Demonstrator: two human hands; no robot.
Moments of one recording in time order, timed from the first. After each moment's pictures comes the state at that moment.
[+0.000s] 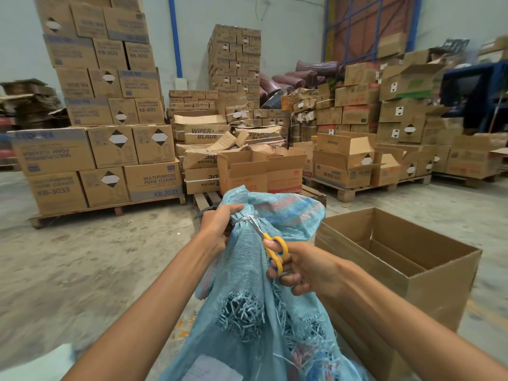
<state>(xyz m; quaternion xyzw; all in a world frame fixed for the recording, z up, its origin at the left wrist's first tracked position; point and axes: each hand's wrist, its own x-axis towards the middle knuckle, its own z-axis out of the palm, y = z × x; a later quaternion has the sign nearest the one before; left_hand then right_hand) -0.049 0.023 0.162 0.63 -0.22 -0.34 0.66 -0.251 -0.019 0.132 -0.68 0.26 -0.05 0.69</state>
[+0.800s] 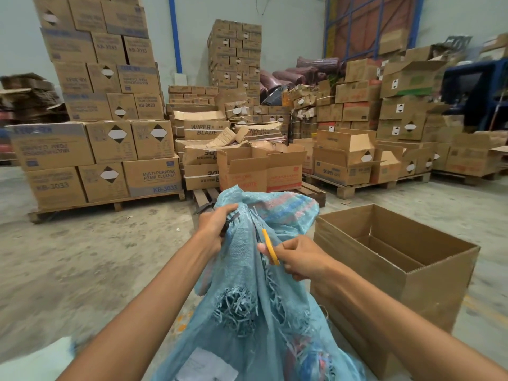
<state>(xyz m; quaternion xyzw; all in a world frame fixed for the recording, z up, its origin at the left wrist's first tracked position) -0.034 0.014 0.140 0.63 -0.20 -0.33 0.68 -0.244 -0.012 0.124 -0.75 0.31 -0.21 0.54</state>
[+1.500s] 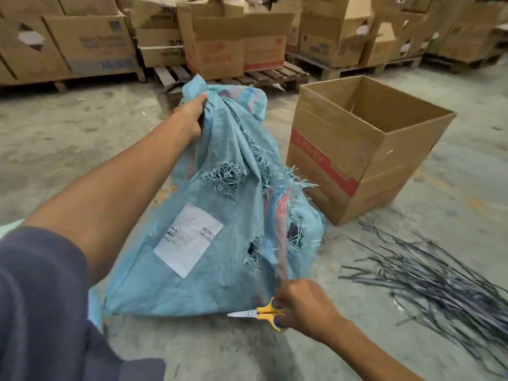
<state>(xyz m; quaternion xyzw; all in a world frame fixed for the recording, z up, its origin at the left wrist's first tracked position) 0.012 -0.030 0.042 0.66 -0.14 -0.37 0.64 -0.362 0.122 -0.149 -0.93 0.33 0.04 0.18</state>
